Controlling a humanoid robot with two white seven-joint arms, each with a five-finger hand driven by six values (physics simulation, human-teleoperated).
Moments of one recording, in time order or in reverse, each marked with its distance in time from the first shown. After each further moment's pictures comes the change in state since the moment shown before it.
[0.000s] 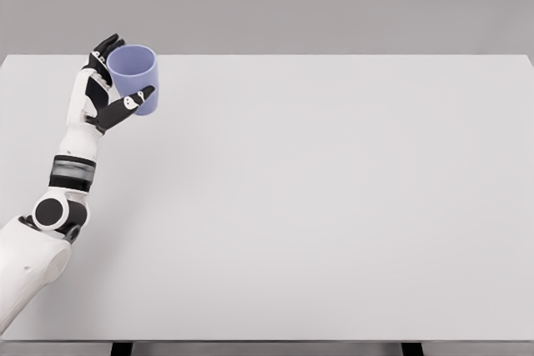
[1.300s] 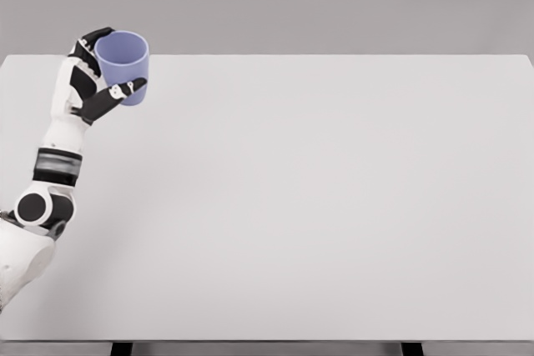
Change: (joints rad) left arm 0.002 0.061 0.001 -0.081 0.035 0.006 0.002; right arm 0.000 0.000 0.000 0.000 0.000 0.000 0.000
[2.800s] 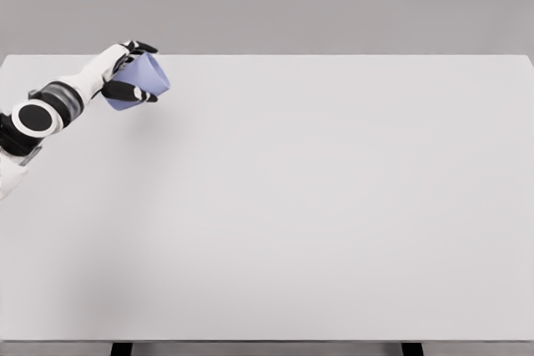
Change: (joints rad) left arm -0.367 0.123 -0.236 -0.011 -0.305 0.812 -0.270; right arm 0.000 0.000 0.000 0.000 0.000 0.000 0.000
